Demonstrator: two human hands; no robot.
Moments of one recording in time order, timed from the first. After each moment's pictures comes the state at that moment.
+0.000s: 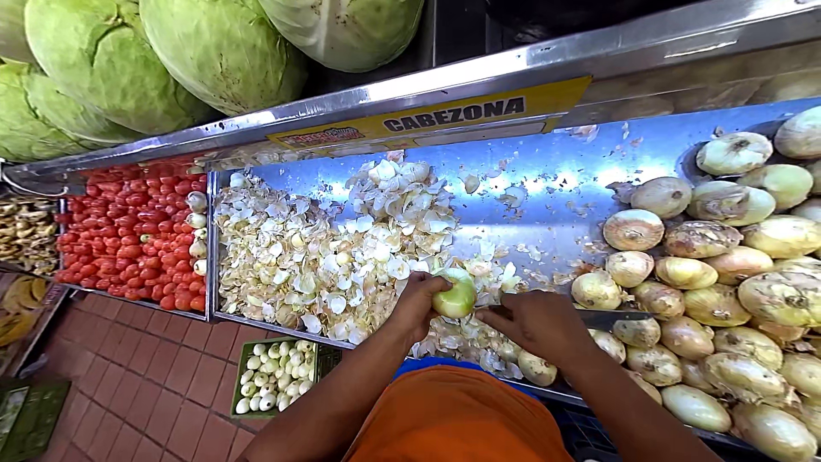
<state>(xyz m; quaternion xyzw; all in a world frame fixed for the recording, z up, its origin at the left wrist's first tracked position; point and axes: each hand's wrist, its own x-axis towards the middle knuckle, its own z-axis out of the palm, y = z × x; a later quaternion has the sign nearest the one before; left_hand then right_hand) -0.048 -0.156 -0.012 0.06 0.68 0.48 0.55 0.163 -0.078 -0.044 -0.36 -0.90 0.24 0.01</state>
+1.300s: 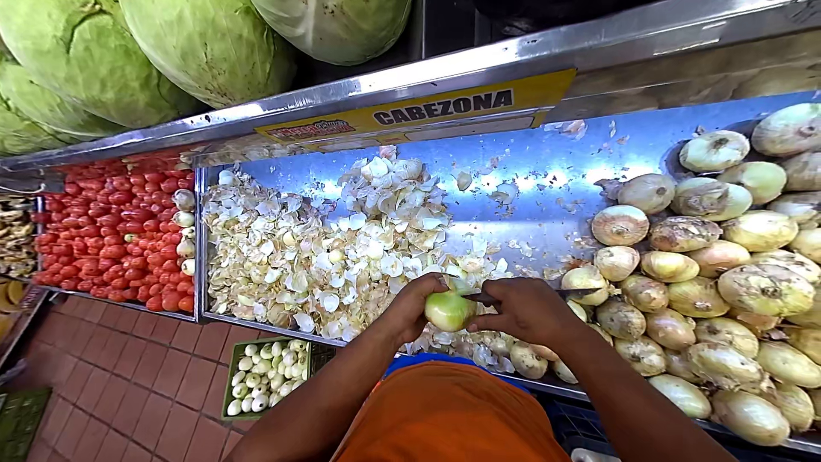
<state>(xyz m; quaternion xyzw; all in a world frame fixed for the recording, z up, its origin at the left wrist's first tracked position) -0.051 -0.166 -0.010 0.17 0.62 0.42 0.64 0.159 -0.060 -0.032 -0.27 -0.90 0.33 0.01</state>
